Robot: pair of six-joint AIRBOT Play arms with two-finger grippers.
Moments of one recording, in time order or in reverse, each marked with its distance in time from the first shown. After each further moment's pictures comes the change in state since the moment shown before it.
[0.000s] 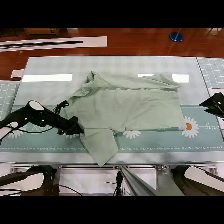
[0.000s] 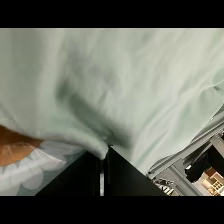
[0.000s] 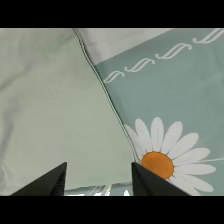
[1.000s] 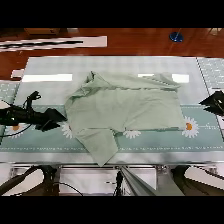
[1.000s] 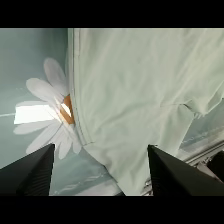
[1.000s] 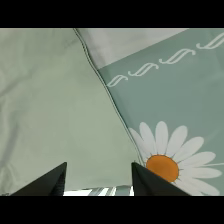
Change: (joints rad) left arm 0.333 0.230 0.039 0.035 -0.131 0.072; right arm 0.006 -0.039 0.035 0.020 0.022 0.011
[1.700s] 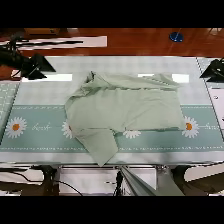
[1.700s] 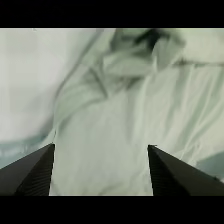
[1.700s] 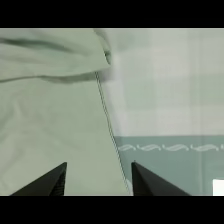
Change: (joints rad) left arm -0.084 -0.380 0.922 0.088 -0.208 -0.184; right arm 0.215 -0.380 0.713 -0.152 0.239 0.117
